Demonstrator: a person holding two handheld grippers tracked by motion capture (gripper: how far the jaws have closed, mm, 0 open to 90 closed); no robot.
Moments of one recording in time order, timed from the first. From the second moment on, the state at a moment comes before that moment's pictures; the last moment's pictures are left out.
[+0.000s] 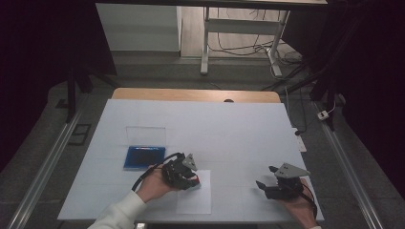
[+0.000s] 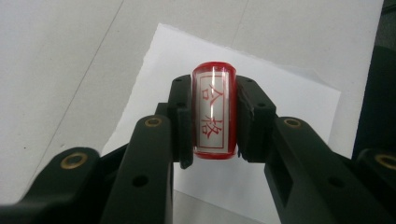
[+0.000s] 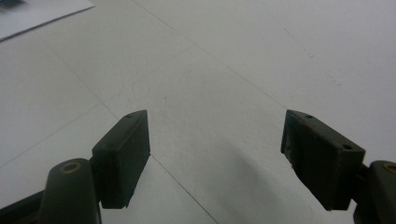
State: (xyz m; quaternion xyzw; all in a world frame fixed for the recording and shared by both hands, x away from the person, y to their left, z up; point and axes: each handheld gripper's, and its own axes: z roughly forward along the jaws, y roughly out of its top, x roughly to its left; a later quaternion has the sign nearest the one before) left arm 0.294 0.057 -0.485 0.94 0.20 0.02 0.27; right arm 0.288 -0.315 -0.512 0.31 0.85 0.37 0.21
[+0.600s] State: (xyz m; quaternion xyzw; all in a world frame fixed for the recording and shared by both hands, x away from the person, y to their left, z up) left arm 0.295 0.055 -0.489 0.94 0.20 0.02 0.27; right arm 0.288 -0.316 -0.512 0.31 0.85 0.37 0.21
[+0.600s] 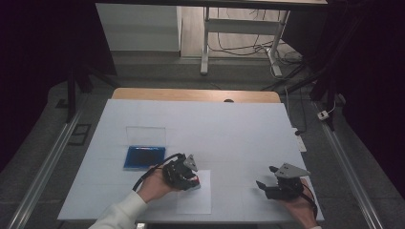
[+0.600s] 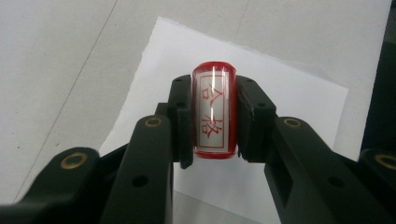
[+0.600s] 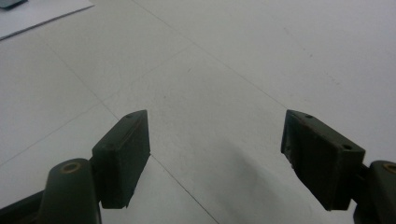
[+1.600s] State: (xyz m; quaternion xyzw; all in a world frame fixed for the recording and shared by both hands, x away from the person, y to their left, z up) left arm 0.293 0.047 -0.493 0.95 0.21 0.03 0.25; right arm 0.288 -0.314 -0.513 0.31 0.85 0.36 0.21
